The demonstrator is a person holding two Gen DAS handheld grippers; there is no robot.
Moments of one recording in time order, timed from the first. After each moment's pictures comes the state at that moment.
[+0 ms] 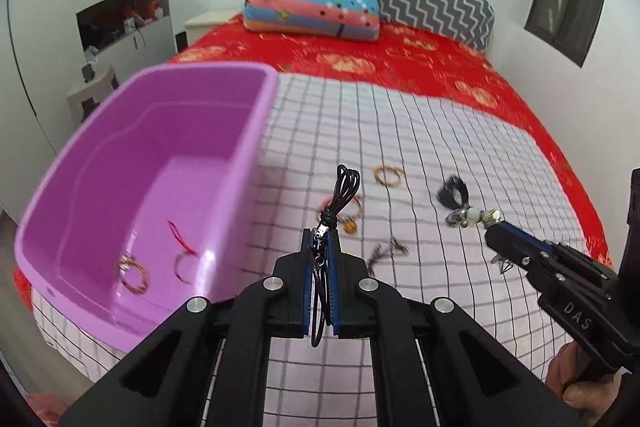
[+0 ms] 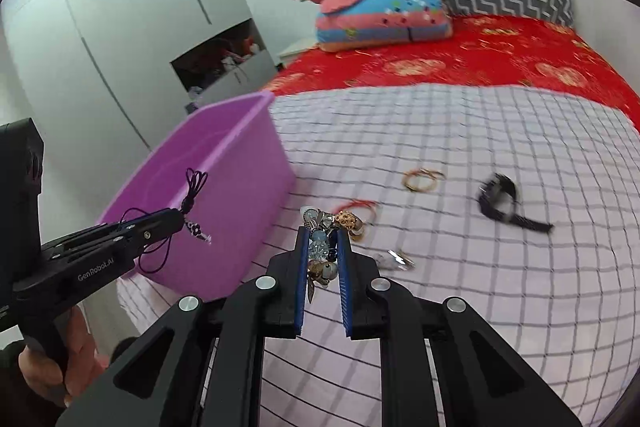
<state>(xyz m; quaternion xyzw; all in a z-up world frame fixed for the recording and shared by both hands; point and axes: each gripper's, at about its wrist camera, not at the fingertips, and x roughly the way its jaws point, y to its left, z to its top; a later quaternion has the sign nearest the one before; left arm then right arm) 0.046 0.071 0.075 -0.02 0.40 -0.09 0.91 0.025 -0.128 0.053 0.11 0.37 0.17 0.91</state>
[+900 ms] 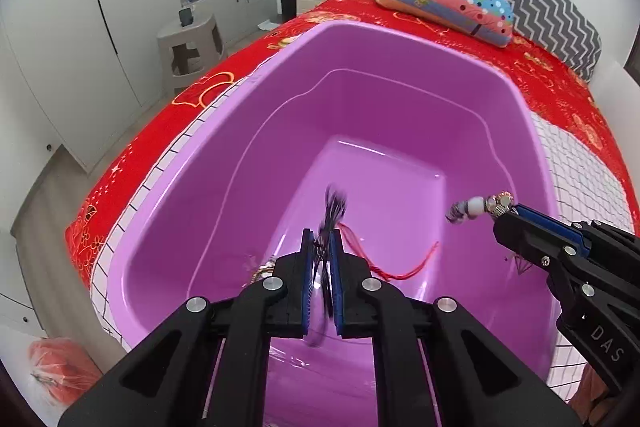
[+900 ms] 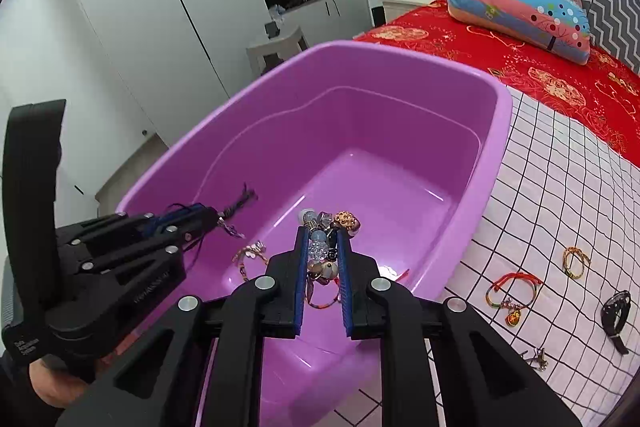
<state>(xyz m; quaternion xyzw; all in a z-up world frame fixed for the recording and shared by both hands) 0.110 0.253 0.030 -0.05 0.46 0.08 0.88 0.135 0.113 0.047 -0.02 0.44 0.30 0.85</state>
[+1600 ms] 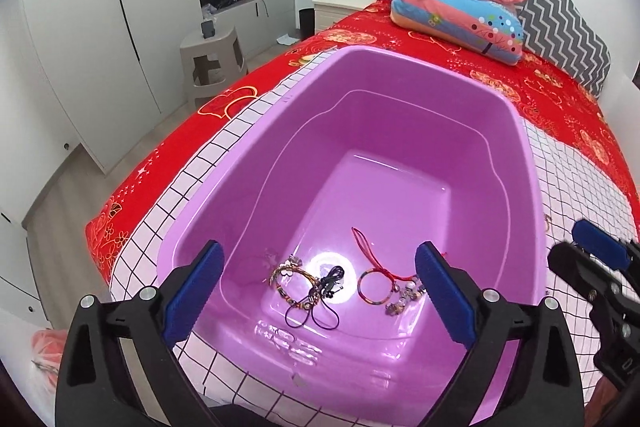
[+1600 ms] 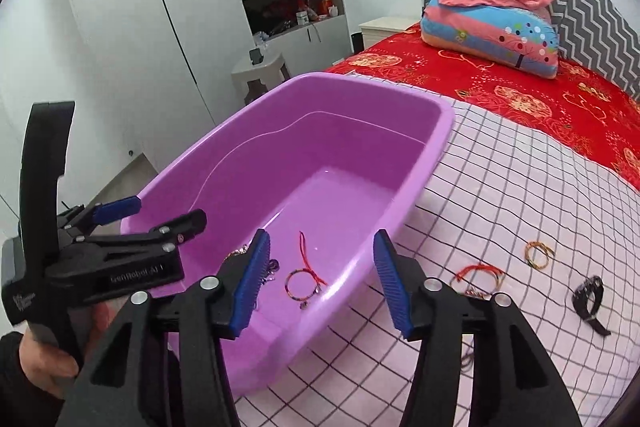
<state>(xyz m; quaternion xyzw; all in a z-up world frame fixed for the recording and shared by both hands) 0.078 0.250 0.058 -0.06 0.43 0.11 0.89 0.088 0.065 0.076 -0.01 0.40 0.26 0.88</state>
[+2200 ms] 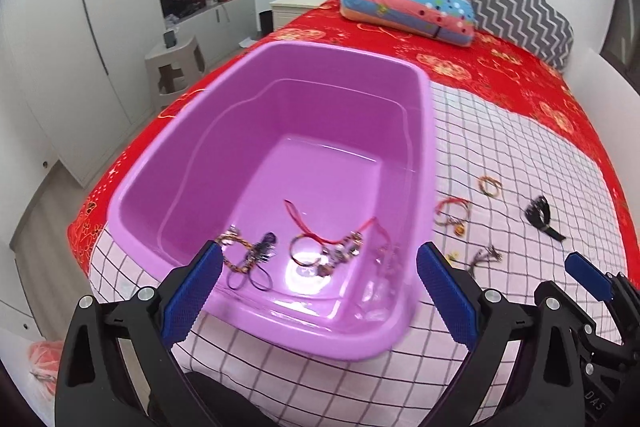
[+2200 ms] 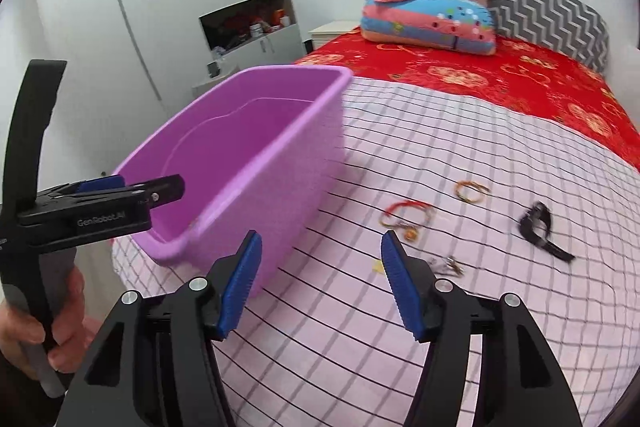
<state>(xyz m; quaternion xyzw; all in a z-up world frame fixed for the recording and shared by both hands) 0.040 0.166 0.068 -0.03 0.43 0.05 0.90 0.008 -0.033 0.063 0.02 0.39 0.18 0.90</state>
